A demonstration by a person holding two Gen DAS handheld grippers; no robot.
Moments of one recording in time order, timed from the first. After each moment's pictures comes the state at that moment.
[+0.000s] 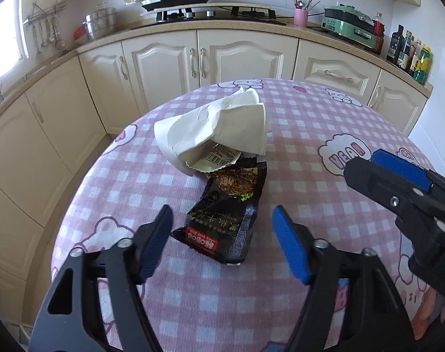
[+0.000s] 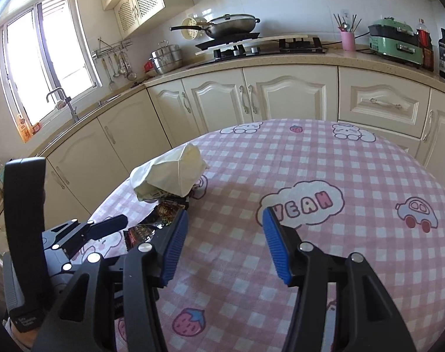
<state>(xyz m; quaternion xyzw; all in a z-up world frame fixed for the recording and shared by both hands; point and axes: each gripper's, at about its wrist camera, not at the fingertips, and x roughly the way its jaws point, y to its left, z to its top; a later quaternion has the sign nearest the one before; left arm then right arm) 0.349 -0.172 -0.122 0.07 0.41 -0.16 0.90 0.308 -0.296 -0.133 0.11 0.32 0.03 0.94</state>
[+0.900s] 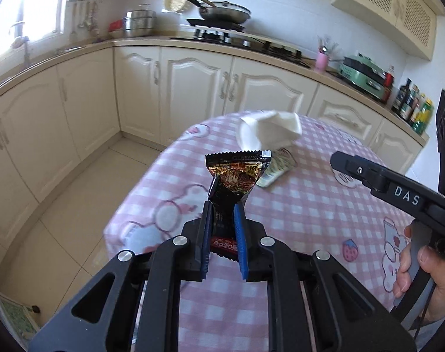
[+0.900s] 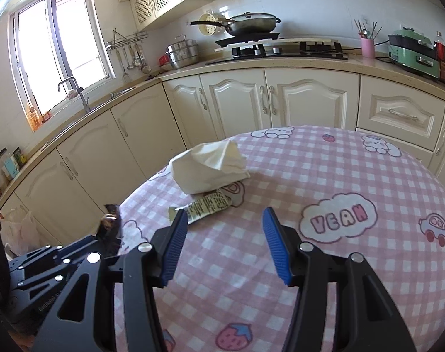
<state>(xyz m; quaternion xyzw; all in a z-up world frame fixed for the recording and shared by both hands) 0.308 -0.071 -0.099 -0.03 0.35 -0.13 0.93 0.328 -0.256 -0.122 0.10 0.33 0.06 0.94</state>
